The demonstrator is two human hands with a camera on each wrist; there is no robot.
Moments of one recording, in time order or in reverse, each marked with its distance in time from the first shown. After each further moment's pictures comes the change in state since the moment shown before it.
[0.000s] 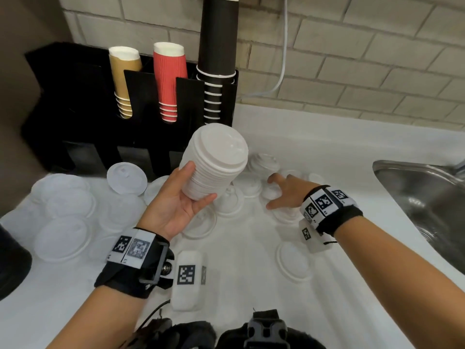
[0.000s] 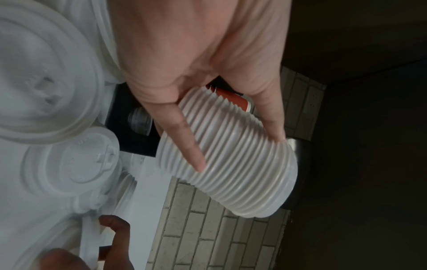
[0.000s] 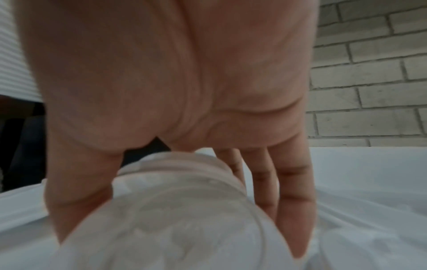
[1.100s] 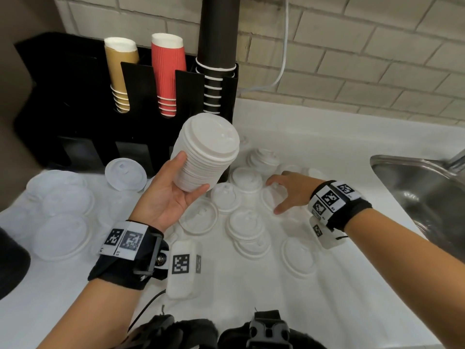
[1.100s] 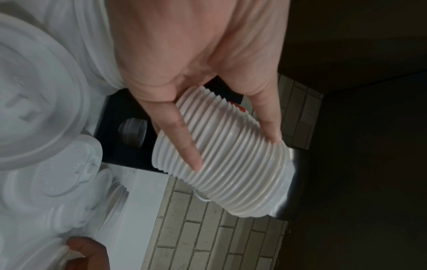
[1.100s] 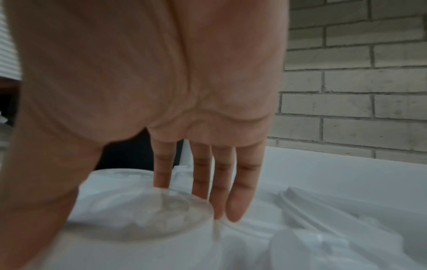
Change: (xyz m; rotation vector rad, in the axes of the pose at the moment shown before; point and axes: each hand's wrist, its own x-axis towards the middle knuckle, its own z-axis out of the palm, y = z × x) left_hand 0.002 0.014 -0.011 0.002 0.024 0.013; right_hand -0.014 0.001 -0.006 -0.017 -0.047 -0.170
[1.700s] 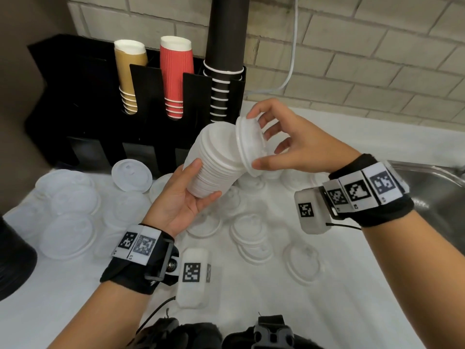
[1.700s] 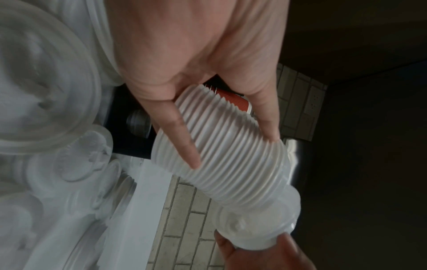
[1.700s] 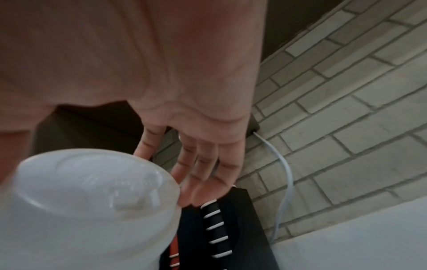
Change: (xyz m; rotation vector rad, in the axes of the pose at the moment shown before) left_hand 0.001 -0.009 0.009 0.020 0.022 -0.025; right_hand -0.063 -0.075 -0.084 0.564 0.423 -0.600
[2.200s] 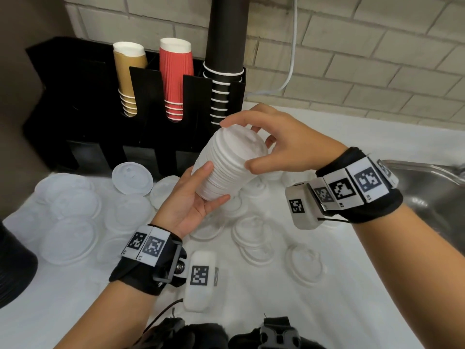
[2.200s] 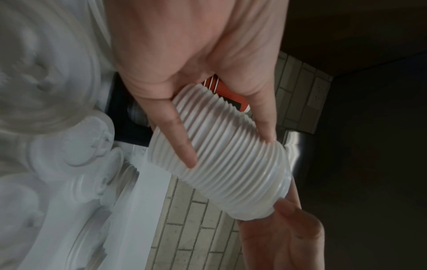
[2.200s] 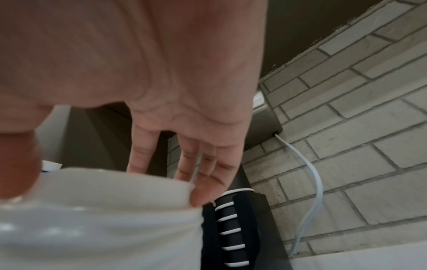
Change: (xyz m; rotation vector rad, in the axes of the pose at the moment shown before) left_hand 0.006 -0.004 0.004 0.035 -0.011 -0.057; right_hand 0.019 -0.013 0.006 -0.253 -0.087 -0.046
